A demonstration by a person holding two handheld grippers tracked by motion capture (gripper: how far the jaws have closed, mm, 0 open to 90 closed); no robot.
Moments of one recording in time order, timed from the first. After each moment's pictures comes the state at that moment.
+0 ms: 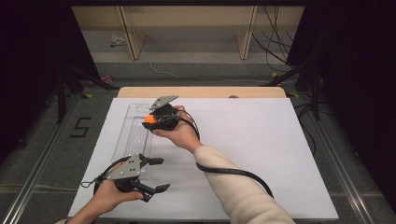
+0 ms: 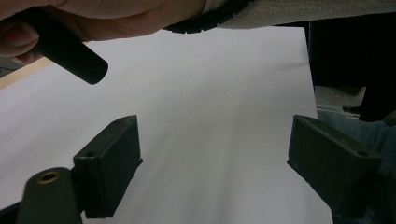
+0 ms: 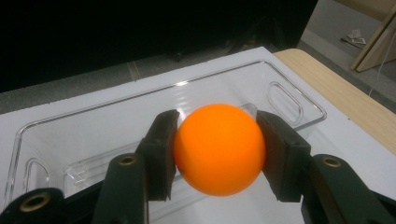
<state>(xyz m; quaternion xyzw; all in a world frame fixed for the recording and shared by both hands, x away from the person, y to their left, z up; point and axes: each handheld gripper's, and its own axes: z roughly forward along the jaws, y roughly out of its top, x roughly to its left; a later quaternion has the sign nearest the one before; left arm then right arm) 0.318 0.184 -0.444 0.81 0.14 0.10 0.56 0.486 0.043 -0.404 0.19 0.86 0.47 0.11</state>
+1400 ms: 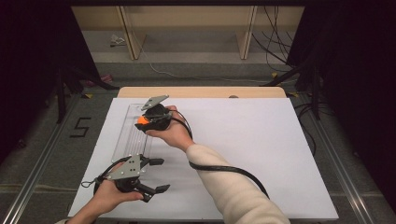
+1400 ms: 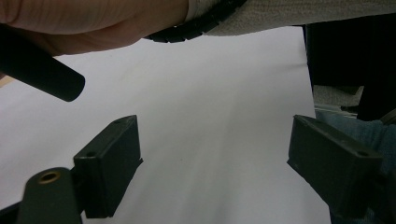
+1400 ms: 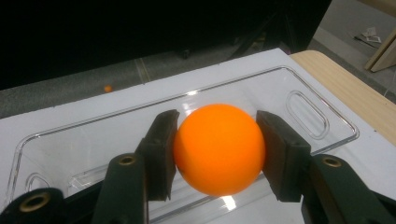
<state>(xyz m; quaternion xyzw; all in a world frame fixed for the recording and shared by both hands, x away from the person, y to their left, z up) 0.318 0.184 -0.444 0.82 0.13 0.10 0.56 0.489 0.066 -0.407 0.18 0.86 0.46 0.10</state>
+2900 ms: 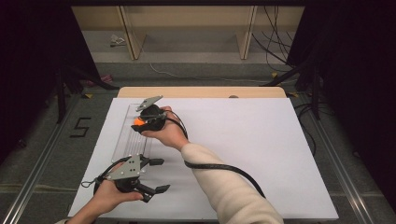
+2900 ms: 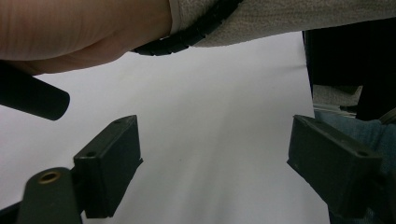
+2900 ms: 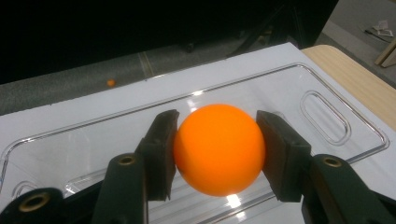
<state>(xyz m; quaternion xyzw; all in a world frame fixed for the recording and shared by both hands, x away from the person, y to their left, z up) 0.317 0.184 -0.444 0.82 0.13 0.10 0.56 0.495 0.082 -0.415 0.17 0.87 0.45 0.09</state>
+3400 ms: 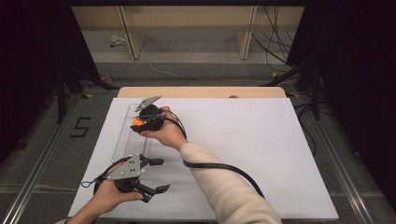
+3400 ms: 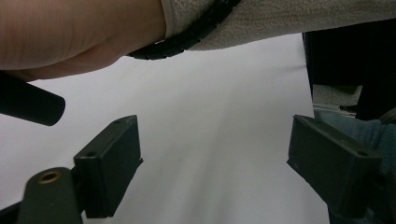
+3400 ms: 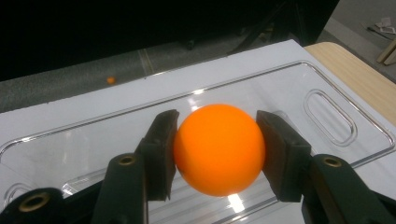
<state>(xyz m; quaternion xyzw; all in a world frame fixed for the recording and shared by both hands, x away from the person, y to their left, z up) 0.317 0.184 -0.444 0.82 0.13 0.10 0.56 0.497 0.087 -0.418 0.17 0.87 0.45 0.09</state>
